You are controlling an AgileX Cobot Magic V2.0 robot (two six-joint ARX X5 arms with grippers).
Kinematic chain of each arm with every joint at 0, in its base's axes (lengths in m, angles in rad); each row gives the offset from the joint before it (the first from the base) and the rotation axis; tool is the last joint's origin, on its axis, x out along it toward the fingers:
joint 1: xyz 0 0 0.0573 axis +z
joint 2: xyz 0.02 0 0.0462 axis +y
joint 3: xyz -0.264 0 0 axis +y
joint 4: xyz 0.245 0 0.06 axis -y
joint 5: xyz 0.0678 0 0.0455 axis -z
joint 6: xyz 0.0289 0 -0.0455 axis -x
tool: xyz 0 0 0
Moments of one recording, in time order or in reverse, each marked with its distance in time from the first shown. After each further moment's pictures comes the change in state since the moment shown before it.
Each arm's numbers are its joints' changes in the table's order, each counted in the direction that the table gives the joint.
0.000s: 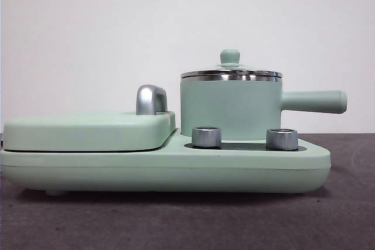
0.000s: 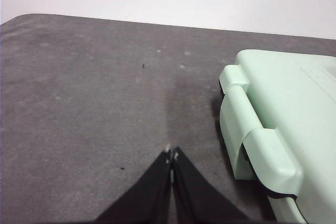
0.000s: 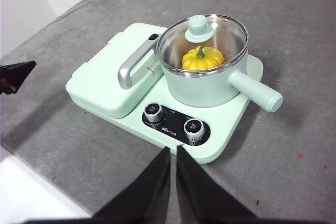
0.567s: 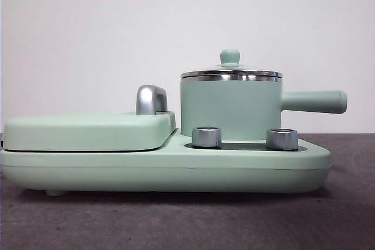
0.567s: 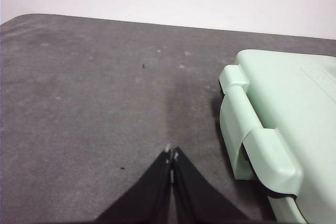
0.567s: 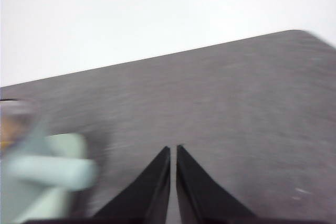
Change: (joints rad) left arm 0.000 0.000 0.000 0.000 0.000 0.000; right arm -0.678 -0.193 0.695 0.771 0.051 0.025
